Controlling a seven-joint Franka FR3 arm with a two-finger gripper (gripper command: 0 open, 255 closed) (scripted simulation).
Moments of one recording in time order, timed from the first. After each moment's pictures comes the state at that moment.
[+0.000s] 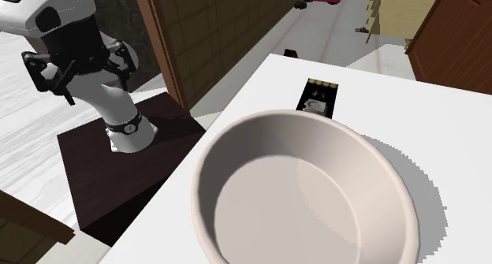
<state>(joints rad) -0.02 -0.77 0.04 -2.45 -0.08 1.47 0.02</state>
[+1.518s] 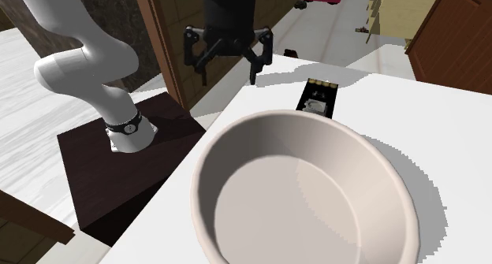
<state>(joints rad) -0.09 -0.21 0.43 -1.92 0.10 1.63 0.90</state>
